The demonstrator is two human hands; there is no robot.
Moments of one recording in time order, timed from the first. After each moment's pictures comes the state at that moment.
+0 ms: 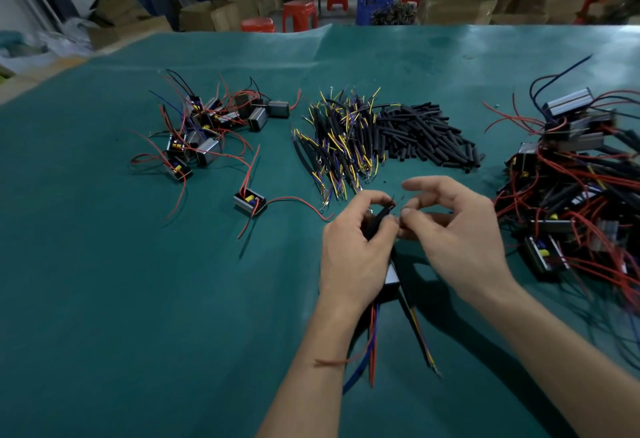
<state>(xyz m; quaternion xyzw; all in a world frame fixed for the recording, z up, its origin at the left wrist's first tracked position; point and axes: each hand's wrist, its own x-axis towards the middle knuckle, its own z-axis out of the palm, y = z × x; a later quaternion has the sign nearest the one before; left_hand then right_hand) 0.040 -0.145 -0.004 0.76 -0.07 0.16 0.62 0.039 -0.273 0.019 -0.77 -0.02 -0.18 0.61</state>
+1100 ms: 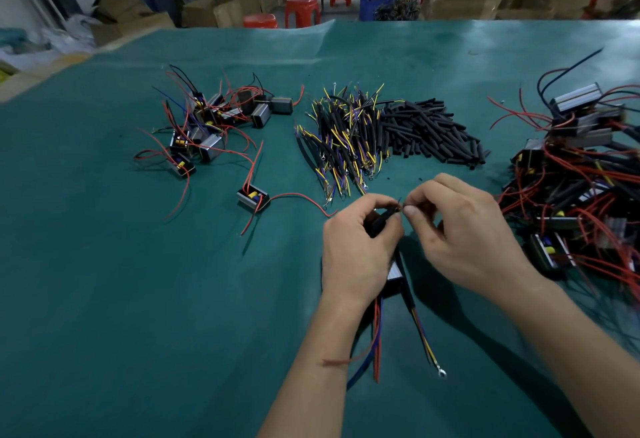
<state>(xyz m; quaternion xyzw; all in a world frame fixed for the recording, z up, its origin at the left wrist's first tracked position) 0.040 -0.144 -0.005 0.77 -0.05 0.16 0.61 0.040 -0.290 0.032 -0.92 -0.18 -0.23 0.24</state>
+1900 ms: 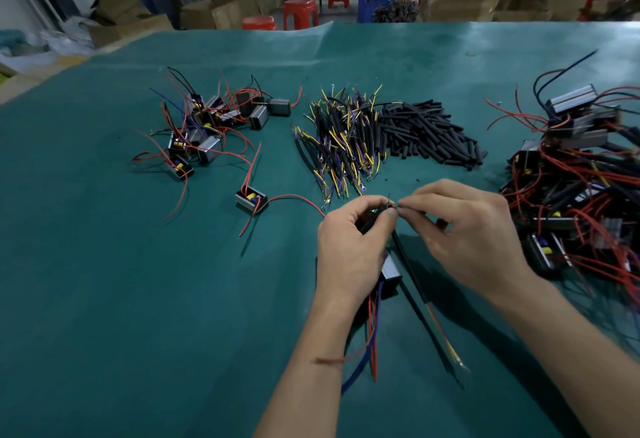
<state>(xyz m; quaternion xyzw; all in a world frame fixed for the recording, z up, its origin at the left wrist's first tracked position) 0.043 -0.143 -0.007 0.71 -0.04 0.10 0.70 0.045 -0.296 0.022 -0.87 -0.25 -0.34 0.26</state>
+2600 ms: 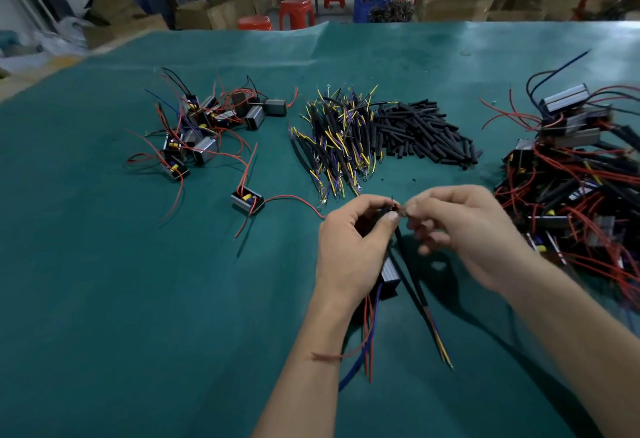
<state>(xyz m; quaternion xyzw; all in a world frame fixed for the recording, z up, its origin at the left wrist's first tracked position) 0.041 -0.143 -0.004 0.73 -0.07 0.11 0.67 0.048 -0.294 0.036 -0.71 0.04 0.06 0.70</state>
